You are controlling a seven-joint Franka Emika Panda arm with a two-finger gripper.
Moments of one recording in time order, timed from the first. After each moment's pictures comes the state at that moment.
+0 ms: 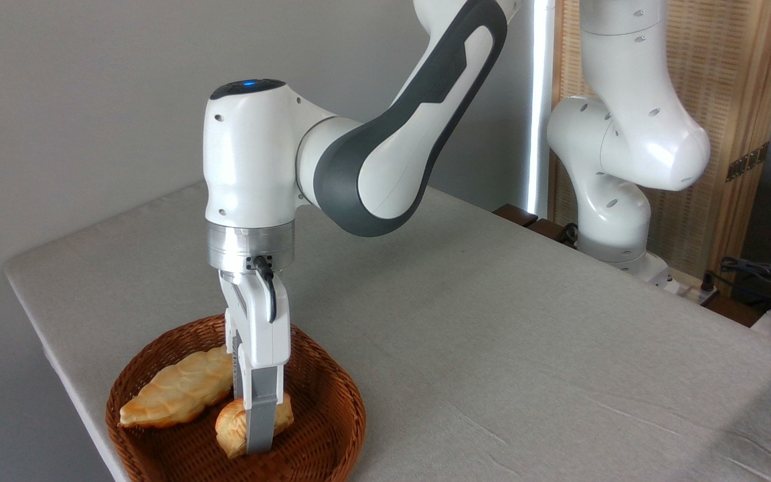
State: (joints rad) arm -0.01 0.17 -0.04 -1.98 0.18 2.45 0.90
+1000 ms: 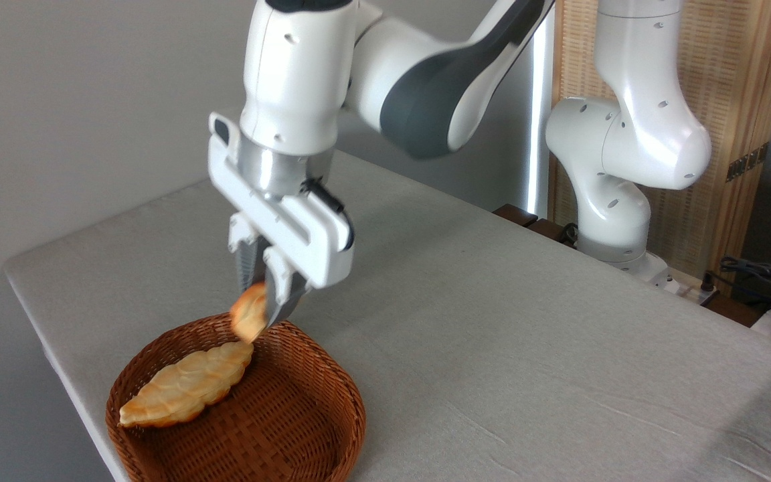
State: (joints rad) arm 0.04 -0.05 -0.03 -1.97 -0.38 2.07 0.90
